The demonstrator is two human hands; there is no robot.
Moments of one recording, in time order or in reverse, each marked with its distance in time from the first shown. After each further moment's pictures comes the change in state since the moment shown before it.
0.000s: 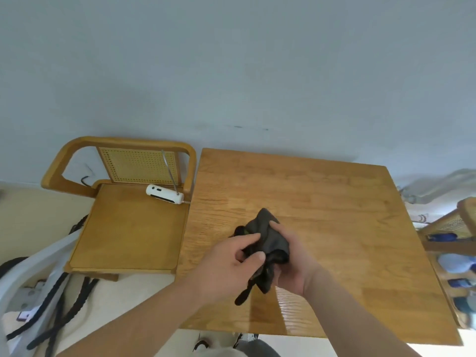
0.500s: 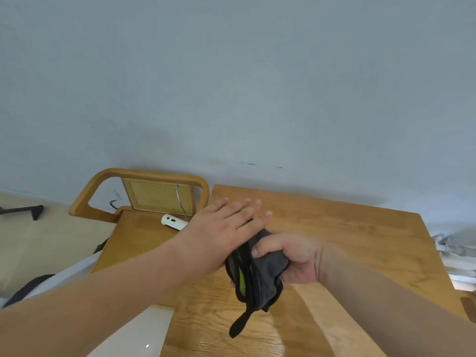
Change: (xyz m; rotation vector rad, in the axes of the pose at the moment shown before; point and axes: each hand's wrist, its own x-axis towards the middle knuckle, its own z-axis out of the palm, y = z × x) left_hand 0.093 0.080 -0.085 1.355 0.163 0.631; right_hand 0.000 -0.147 0.044 -0.624 -0.474 0.066
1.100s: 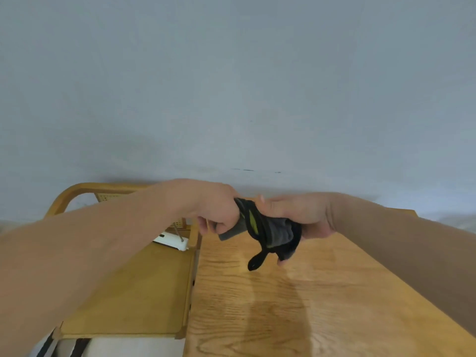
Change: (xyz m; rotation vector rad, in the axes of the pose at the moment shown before) left_hand 0.087 -0.140 -0.016 -0.815 -0.790 -0.528; right_hand 0.045 -0.125 0.002 -0.415 0.176 0.101
